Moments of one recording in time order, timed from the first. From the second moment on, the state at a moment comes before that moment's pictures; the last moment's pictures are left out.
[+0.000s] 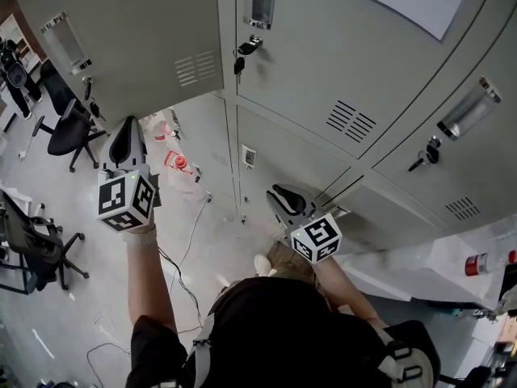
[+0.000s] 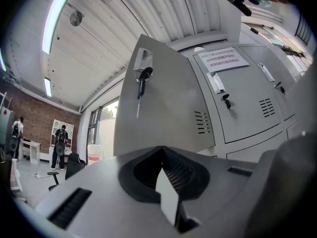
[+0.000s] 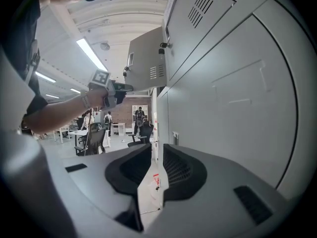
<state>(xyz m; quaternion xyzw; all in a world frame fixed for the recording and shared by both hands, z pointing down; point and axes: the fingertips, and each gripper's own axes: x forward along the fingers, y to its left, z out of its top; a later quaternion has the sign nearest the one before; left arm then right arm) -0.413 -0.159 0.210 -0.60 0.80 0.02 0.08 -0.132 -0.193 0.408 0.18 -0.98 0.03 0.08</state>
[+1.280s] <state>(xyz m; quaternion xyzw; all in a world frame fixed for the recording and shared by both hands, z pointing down) -0.413 -0.248 0.217 -0.61 0.79 0.03 0.07 -0.126 -0.224 0.421 0.18 -0.98 0.04 0.09</state>
